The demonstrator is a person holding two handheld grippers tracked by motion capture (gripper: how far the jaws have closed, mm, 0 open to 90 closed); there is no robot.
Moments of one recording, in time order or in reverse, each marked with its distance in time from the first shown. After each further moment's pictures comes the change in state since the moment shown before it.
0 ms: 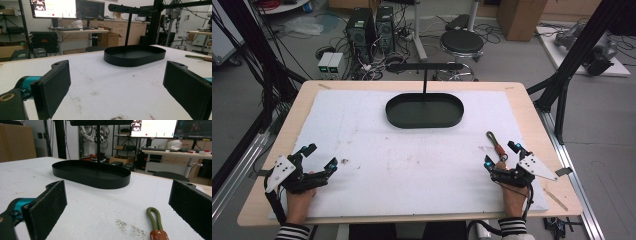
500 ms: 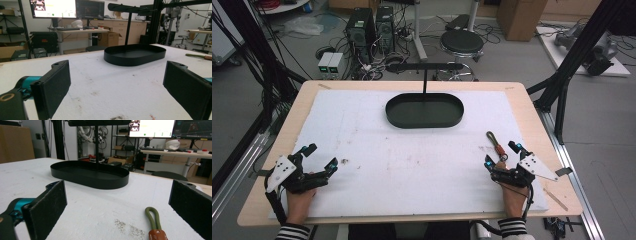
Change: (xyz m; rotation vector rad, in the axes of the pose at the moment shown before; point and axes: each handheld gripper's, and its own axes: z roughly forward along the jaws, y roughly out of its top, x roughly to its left) left arm 0.000 0.000 0.000 0.002 0.001 0.004; right arm 0.000 0.000 0.000 0.001 -0.012 0.006
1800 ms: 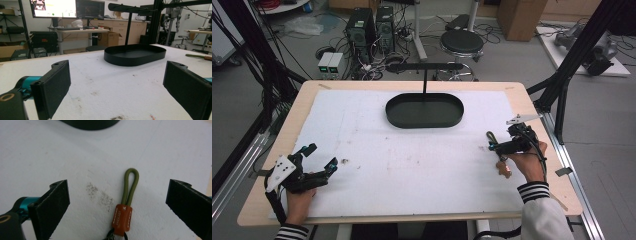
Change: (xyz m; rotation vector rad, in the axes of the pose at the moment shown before) left arm 0.001 0.000 0.000 0.001 0.000 -0.006; right arm -0.049 0.073 0.069 0.775 0.043 -0.079
